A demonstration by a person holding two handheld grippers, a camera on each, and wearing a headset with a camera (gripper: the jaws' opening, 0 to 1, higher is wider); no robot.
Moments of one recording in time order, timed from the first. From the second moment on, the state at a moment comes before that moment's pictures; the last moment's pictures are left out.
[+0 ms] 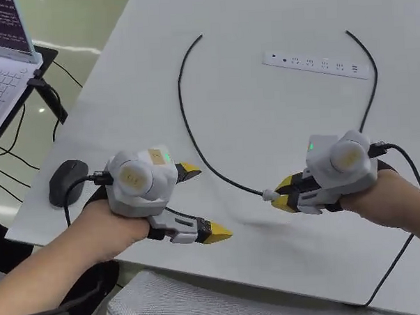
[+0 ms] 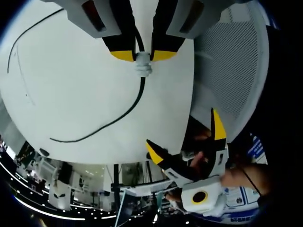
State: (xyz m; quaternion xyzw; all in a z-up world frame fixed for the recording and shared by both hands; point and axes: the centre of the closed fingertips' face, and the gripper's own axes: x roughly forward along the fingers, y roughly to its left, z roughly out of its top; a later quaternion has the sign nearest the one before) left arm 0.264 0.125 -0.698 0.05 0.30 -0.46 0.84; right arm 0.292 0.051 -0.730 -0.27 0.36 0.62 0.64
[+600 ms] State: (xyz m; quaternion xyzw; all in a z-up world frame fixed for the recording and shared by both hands) left arm 0.262 0.072 -0.681 0.04 0.28 -0.48 0.83; right arm 0.270 0.038 -0.690 -0.32 0.31 0.66 0.60
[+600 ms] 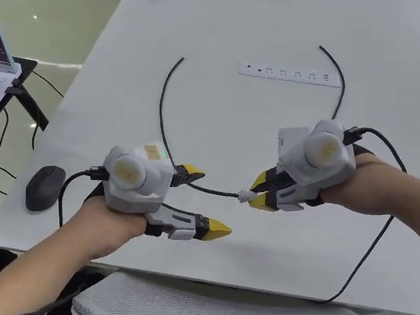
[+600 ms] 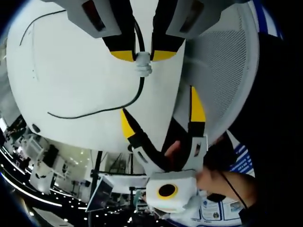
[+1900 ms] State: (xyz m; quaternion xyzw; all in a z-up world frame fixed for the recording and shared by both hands) left arm 0.263 0.025 -0.665 0.02 0.27 -0.53 0.81; right arm 0.253 0.024 -0.665 -0.38 0.23 0.69 0.58
